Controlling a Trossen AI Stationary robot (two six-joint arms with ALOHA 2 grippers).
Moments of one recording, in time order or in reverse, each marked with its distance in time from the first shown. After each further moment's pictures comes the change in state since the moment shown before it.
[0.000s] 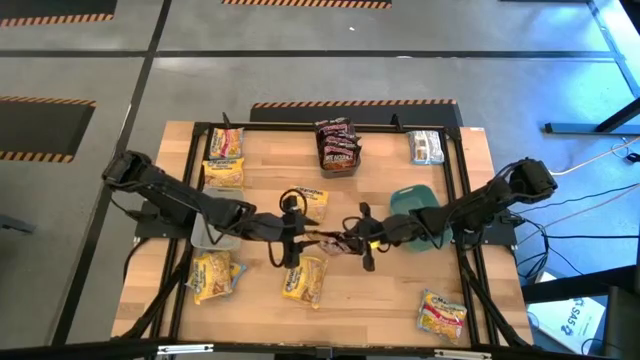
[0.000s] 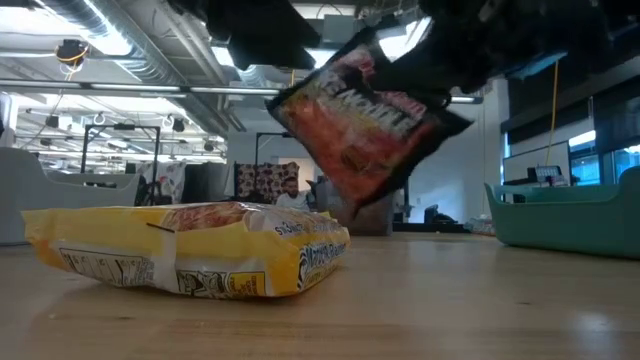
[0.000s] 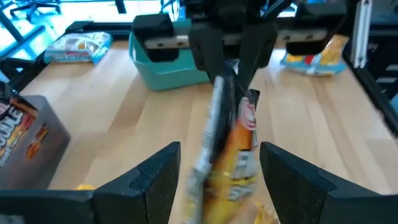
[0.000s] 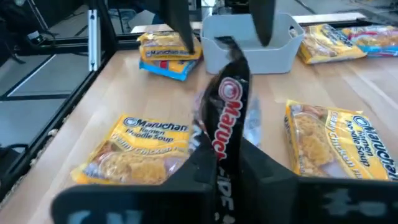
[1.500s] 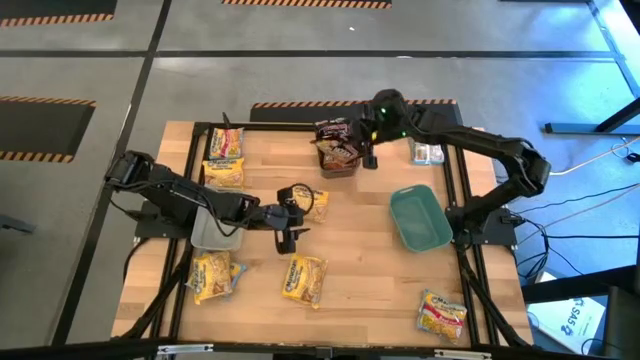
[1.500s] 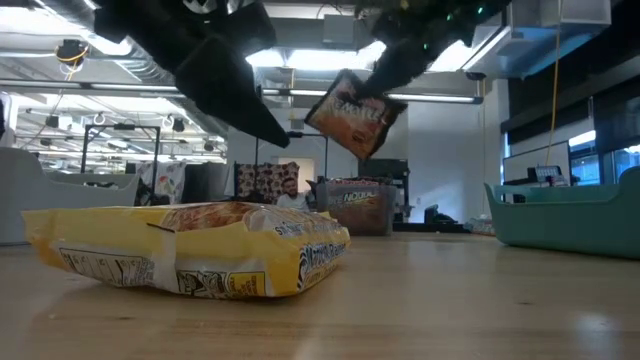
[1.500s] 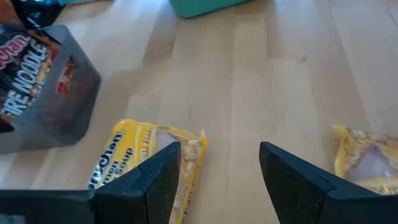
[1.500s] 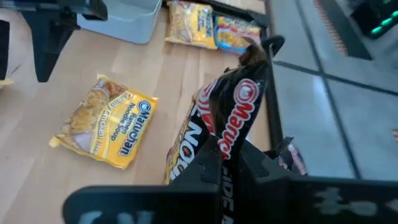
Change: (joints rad) left arm 0.121 0.020 -0.130 -0.036 0.041 0.097; right arm -0.819 0.026 0.642 -0.919 -0.569 -0.741
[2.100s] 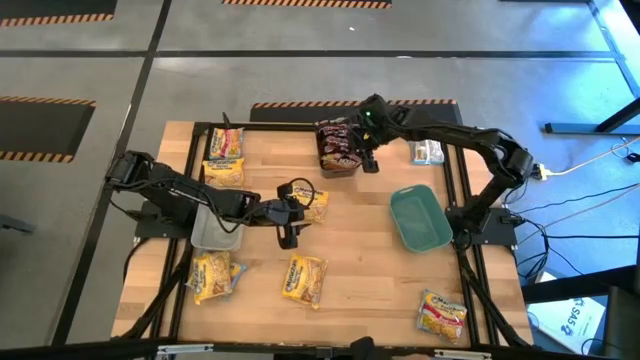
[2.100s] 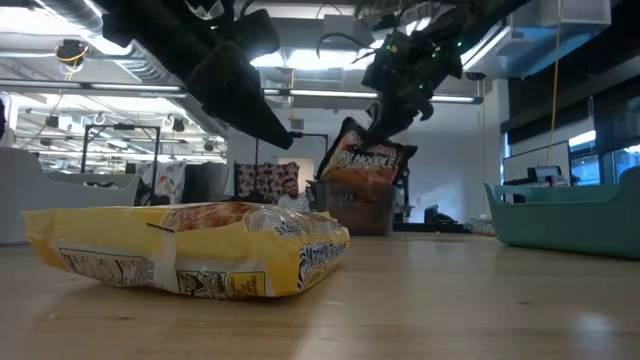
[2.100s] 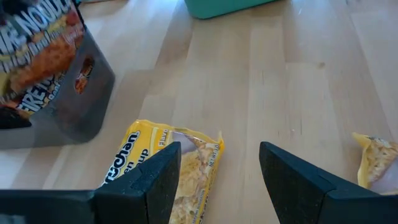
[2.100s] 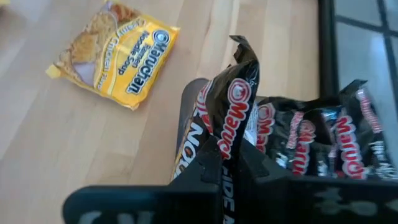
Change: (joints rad) left arm 0.035 0.000 0.000 0.004 0.001 0.000; right arm -0.060 0.155 -0.001 -0.111 -0.044 -0.139
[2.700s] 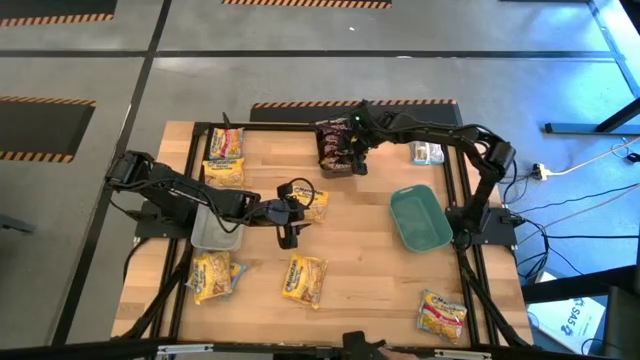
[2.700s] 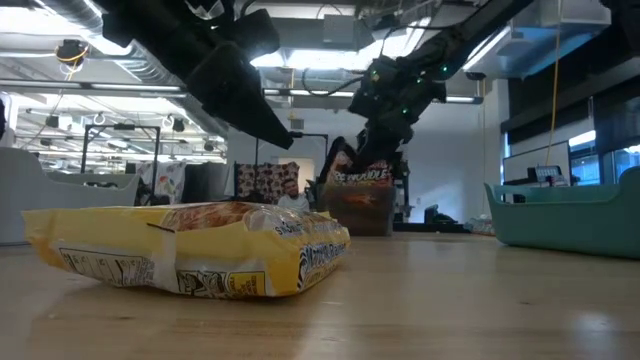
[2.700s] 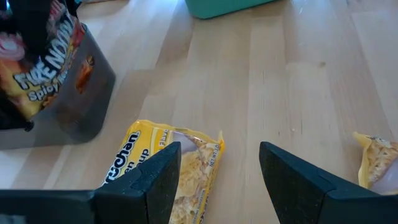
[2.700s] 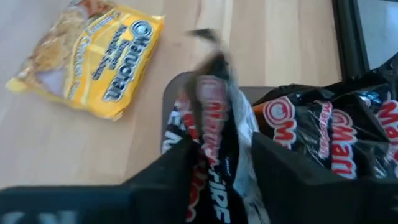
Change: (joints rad) left arm 0.000 0.000 0.000 0.002 -0.003 0.001; right arm 0.003 0.138 0.000 0.127 -0.002 0.124
